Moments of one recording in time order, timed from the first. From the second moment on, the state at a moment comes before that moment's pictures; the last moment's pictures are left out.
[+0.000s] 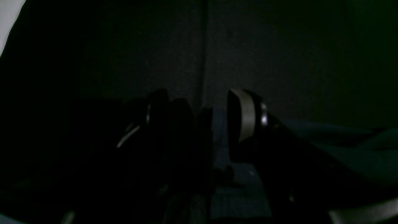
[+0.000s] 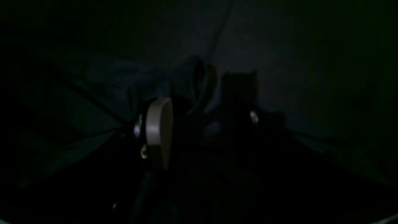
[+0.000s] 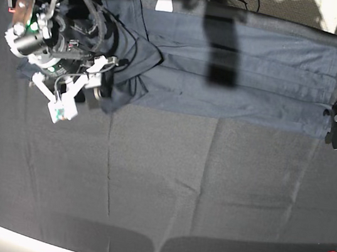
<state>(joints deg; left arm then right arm) 5.6 -18.1 -35.4 82.7 -31.0 -37.1 36.1 -11.4 14.7 9.5 111.5 24.6 21.2 -62.1</state>
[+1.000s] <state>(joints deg) 5.6 -18.1 -35.4 82.7 -31.0 -37.1 36.1 -8.2 2.0 5.2 107.5 36.9 34.4 -62.6</state>
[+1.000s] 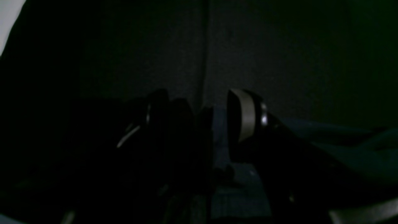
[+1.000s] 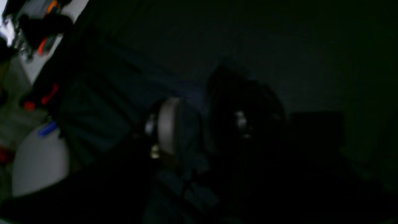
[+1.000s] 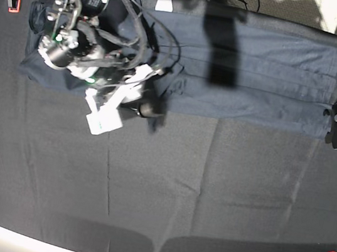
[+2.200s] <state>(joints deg) 5.7 -18.2 -35.4 82.7 -31.0 -37.1 36.2 -11.2 2.3 -3.0 107.5 30.8 36.8 -68.9</state>
